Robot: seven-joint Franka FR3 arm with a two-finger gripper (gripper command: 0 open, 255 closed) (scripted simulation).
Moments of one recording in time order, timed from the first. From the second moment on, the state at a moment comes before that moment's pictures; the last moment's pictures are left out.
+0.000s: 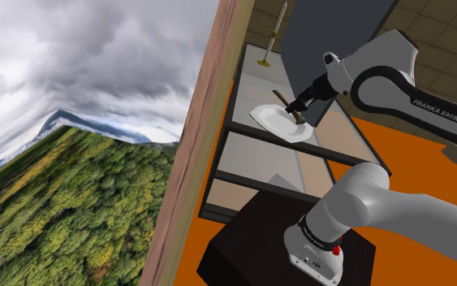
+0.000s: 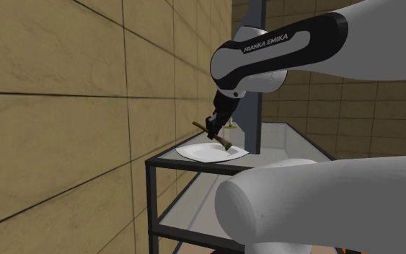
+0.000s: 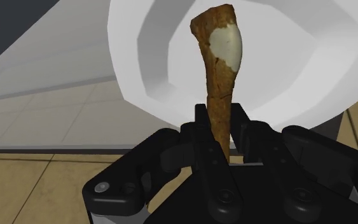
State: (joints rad) arm -0.15 -1.24 -0.27 -2.85 -0.20 2.16 -0.52
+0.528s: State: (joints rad) arm -0.15 -1.26 -0.27 -2.84 -0.20 2.14 -0.52
